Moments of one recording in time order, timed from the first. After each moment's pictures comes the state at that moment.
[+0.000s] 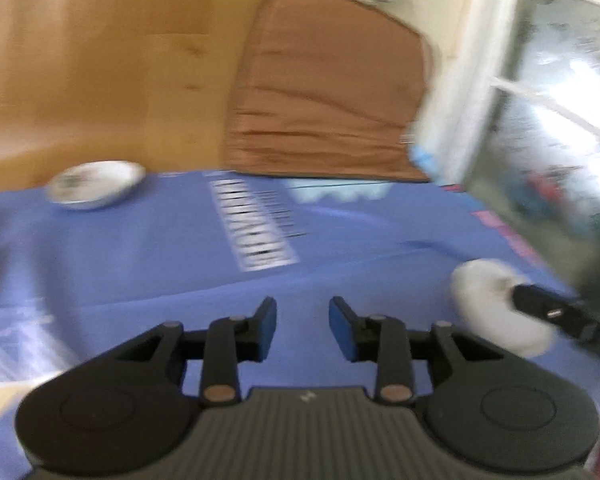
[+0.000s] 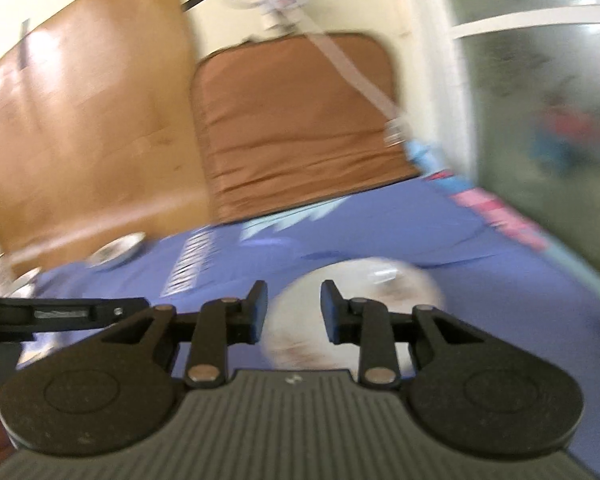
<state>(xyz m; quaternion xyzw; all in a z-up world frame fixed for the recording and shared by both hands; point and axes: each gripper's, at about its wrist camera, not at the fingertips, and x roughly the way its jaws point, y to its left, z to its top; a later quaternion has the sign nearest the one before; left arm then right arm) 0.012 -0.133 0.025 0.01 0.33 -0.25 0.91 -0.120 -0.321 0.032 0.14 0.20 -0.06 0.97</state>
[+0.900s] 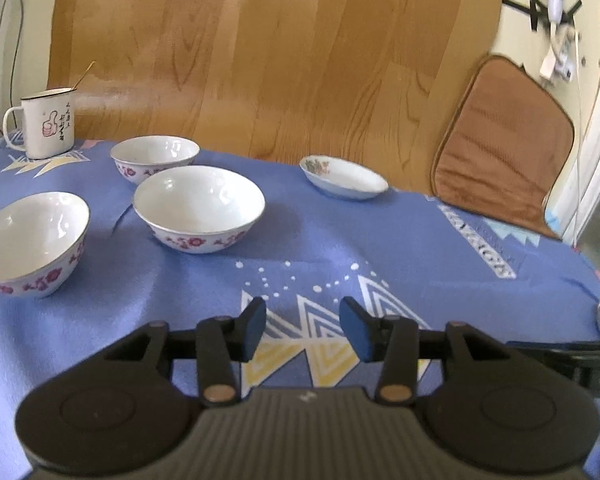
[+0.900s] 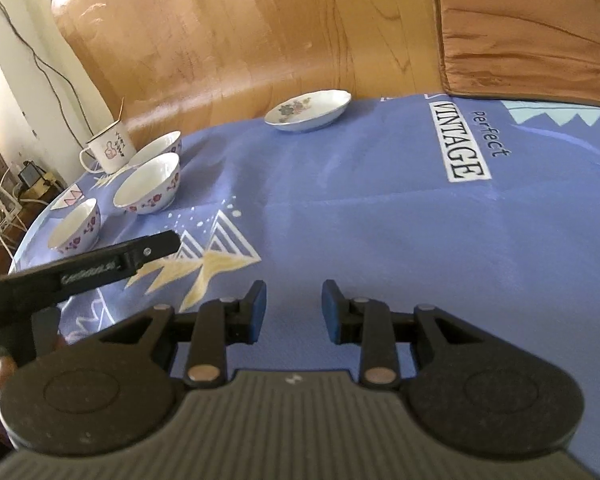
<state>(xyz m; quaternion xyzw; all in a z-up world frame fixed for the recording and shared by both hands) 0.018 0.067 -0.001 -0.08 0.30 -0.13 0.94 -0.016 -0.157 0.009 0.12 0.36 0.13 0.92</state>
